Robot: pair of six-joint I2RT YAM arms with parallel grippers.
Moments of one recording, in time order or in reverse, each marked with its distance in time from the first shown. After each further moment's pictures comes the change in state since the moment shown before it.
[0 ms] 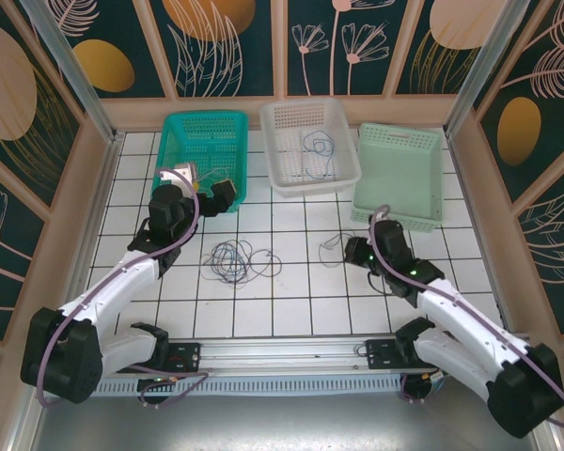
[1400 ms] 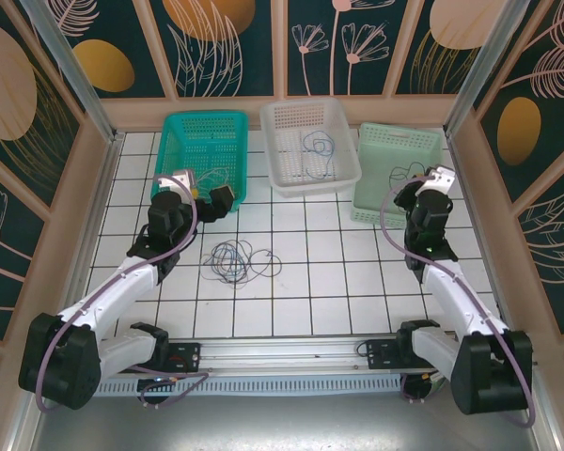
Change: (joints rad) left arm 0.000 -0.035 -0.060 0.005 0.000 -0.034; right arm -0.441 0.201 0.016 0.681 0.290 -0.457
